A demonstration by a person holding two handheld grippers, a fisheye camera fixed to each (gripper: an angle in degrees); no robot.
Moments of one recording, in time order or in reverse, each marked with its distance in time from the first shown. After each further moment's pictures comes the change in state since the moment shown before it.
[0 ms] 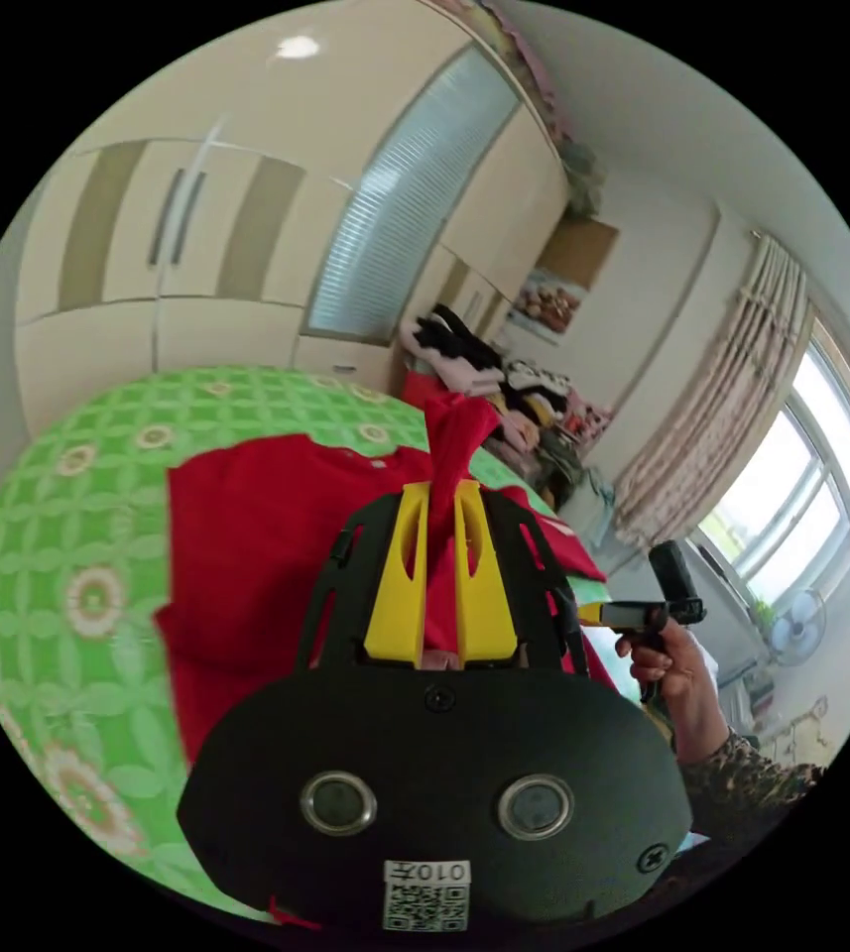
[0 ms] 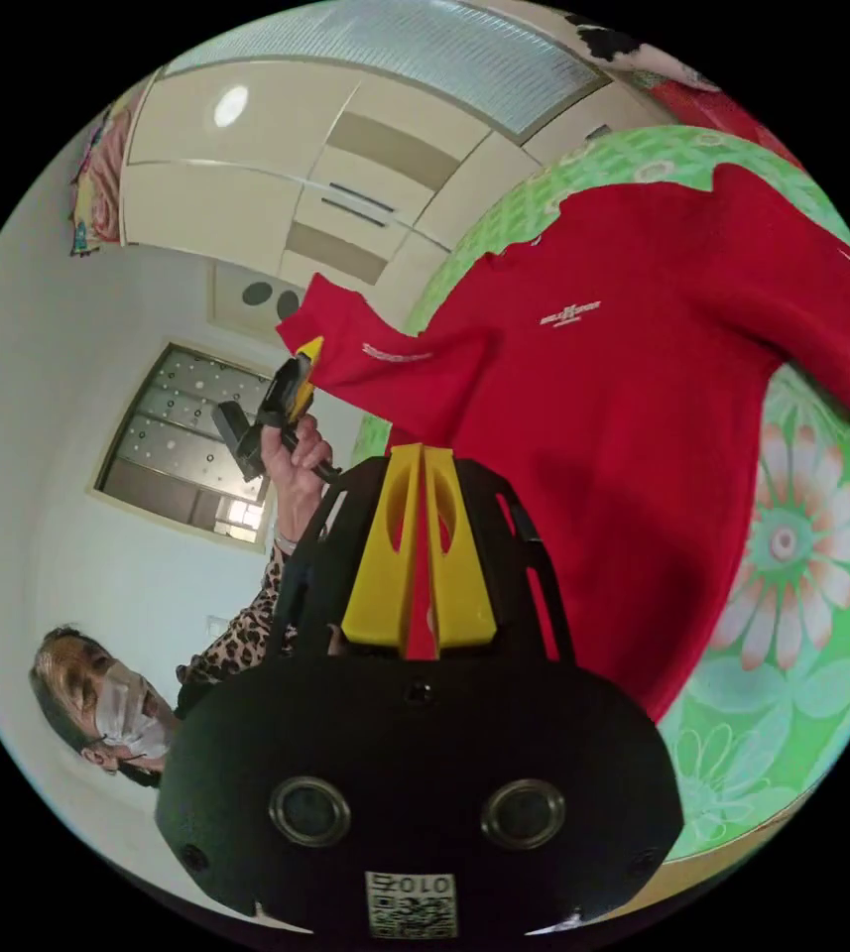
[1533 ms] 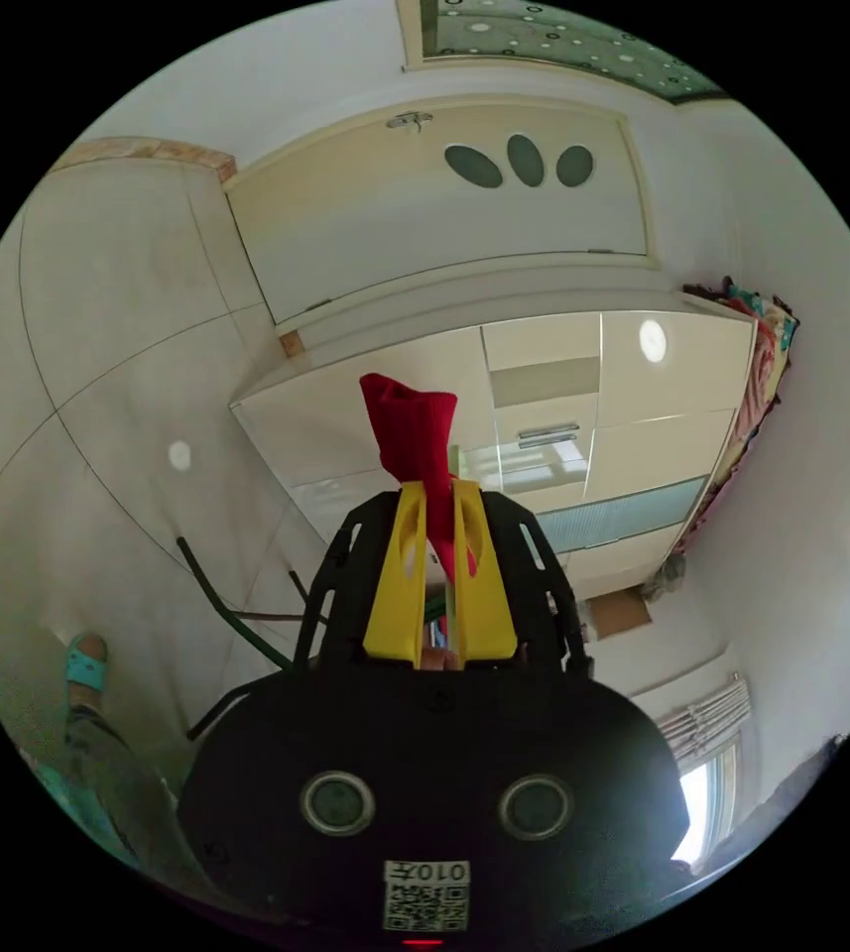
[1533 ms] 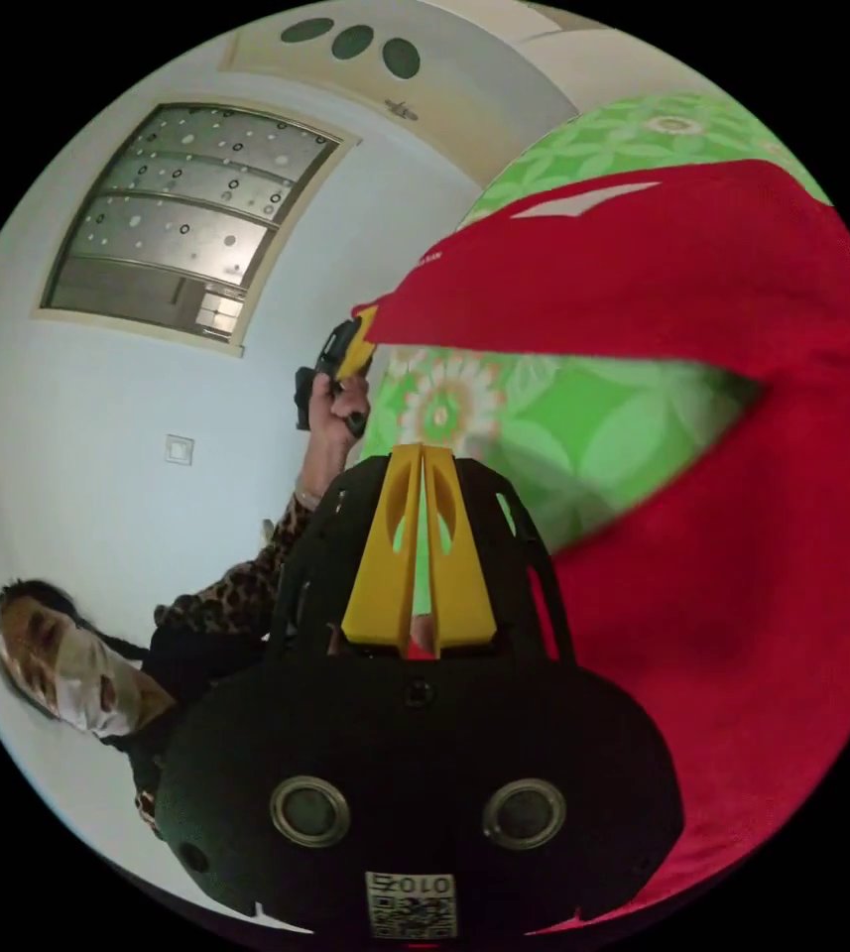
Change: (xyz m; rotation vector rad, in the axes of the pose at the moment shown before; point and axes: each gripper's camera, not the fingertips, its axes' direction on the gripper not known) left arm -0.605 0.241 -0.478 0.468 0.064 -0.965; right arm -0.226 -0.124 0.463 0.211 2.012 -0.944
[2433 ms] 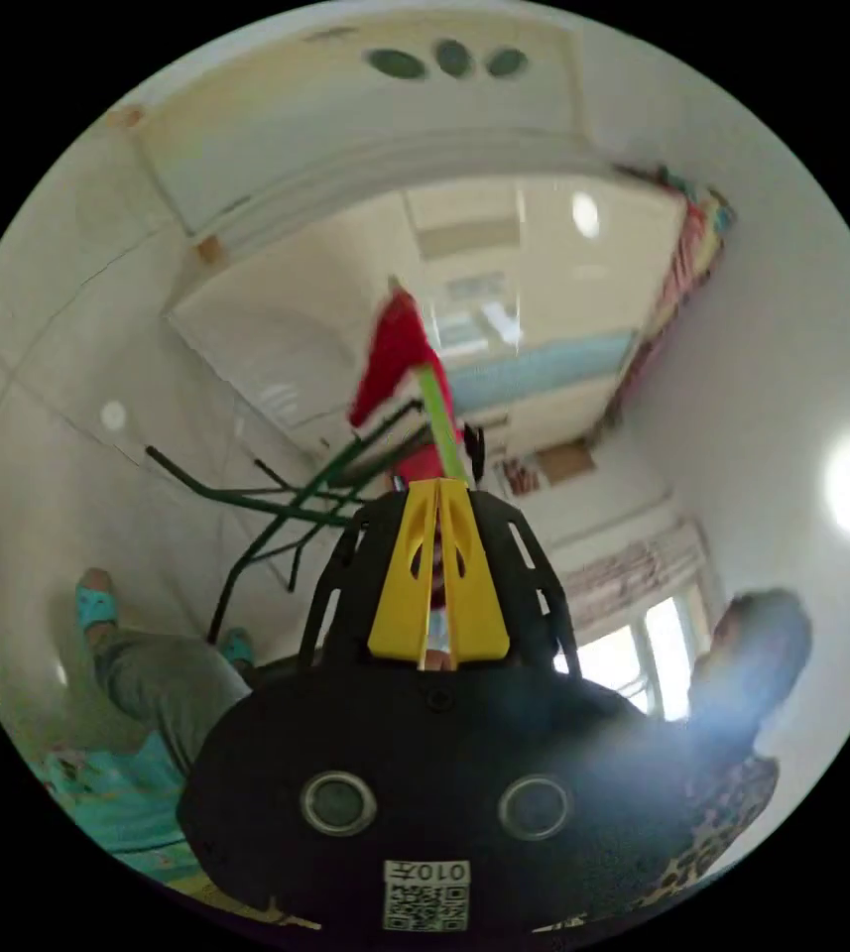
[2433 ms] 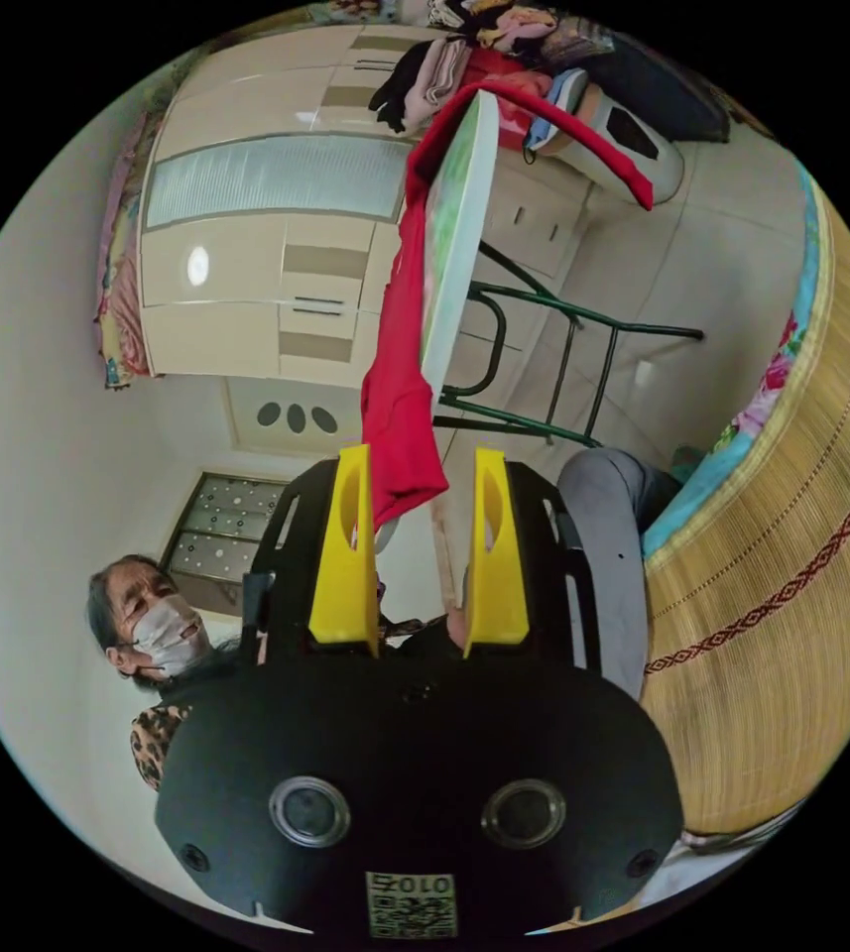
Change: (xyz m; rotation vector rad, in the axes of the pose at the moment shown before) left arm -0.050 0.209 -0.084 -0.446 0.222 0.277; right arm 0.110 0.986 0.006 1.012 -0.264 0.606
